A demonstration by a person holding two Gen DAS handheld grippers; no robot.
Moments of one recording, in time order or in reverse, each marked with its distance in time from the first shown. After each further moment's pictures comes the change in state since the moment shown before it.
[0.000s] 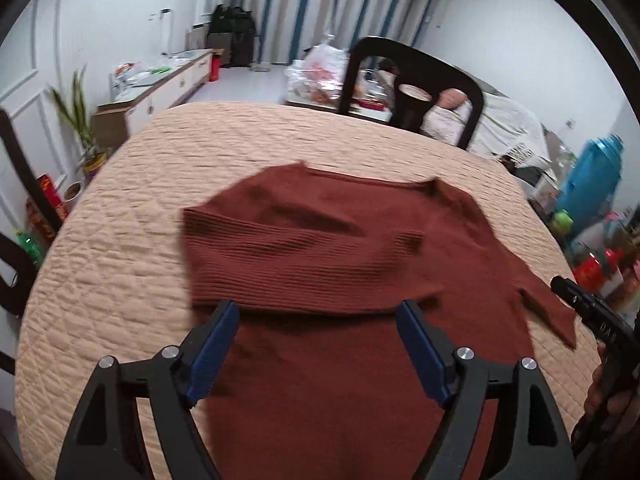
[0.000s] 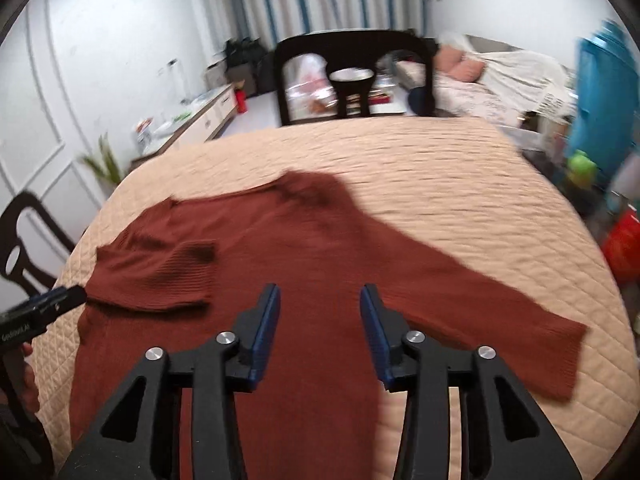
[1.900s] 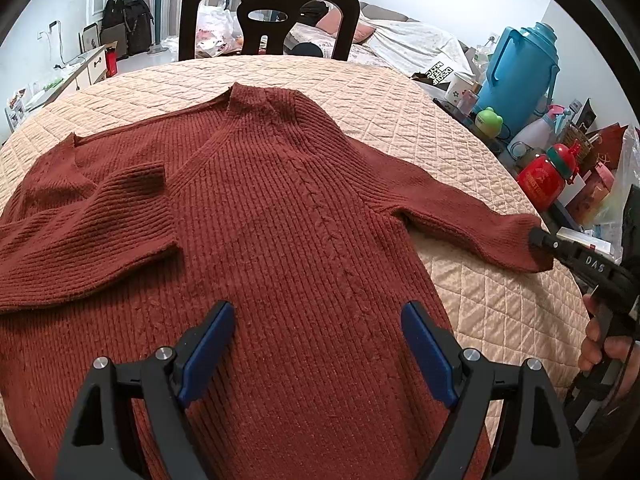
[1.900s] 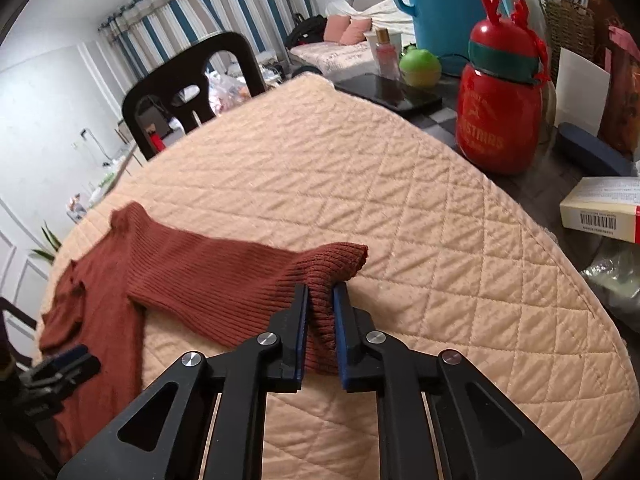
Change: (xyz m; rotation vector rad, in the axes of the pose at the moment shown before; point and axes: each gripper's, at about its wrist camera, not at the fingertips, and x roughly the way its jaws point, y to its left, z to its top) left arm 0.064 -0.151 -0.036 0.227 0.173 -0.197; right arm -0.015 -0.177 -0.036 0.329 0.023 -0.081
